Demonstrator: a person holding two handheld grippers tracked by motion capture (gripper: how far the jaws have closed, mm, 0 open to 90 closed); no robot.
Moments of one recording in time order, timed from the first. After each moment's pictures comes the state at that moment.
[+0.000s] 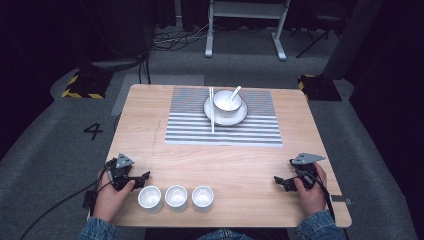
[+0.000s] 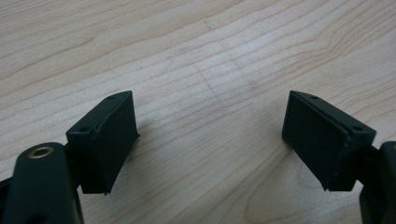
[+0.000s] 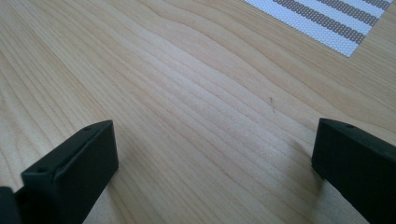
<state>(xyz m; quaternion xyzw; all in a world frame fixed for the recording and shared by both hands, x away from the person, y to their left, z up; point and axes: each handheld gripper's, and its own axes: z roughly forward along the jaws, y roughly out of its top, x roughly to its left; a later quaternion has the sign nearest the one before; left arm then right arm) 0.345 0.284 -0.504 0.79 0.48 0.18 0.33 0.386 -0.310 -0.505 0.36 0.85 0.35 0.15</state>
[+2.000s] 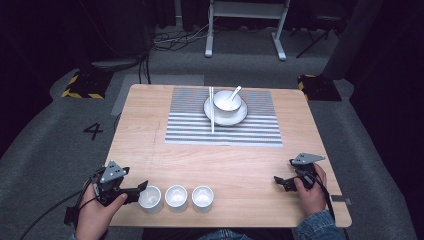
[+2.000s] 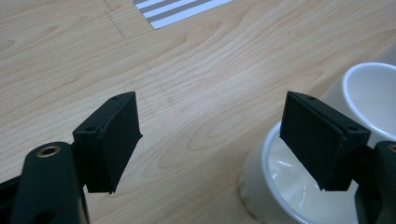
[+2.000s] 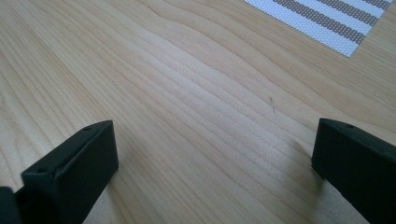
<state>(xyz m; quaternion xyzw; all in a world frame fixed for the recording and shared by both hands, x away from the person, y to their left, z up) 0.278 0.271 -0.429 0.80 0.45 0.18 0.37 0.386 -0.310 -0.505 0.36 0.85 0.35 0.15</state>
